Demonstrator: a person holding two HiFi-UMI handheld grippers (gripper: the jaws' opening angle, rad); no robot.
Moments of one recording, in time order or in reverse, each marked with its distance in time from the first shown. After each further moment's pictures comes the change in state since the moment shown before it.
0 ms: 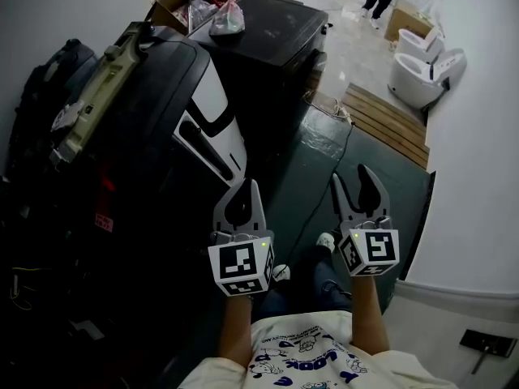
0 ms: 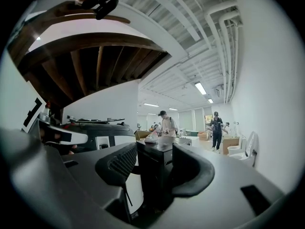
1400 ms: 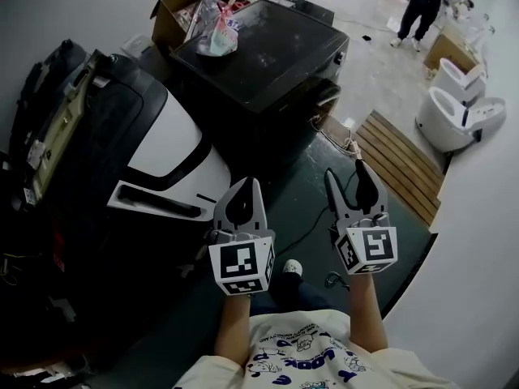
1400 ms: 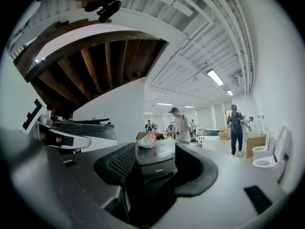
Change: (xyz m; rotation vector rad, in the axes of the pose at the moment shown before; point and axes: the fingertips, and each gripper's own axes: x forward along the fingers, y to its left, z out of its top) left arm 0.310 -0.096 0.040 -0.013 0.017 0.201; right arm 0.264 -0.233 0.014 0.009 0.000 0.258
